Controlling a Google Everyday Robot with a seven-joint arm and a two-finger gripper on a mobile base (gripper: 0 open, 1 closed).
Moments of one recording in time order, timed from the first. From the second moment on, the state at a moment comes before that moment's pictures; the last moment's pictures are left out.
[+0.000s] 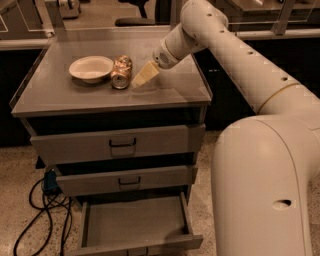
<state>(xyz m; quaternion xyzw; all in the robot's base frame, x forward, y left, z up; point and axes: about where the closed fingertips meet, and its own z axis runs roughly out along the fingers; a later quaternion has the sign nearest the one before) 0.788 0.036 0.844 -0.50 0.78 0.18 0.34</state>
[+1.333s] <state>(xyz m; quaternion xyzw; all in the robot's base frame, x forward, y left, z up) 0.788 0.036 0.844 -0.50 0.78 0.18 0.34</state>
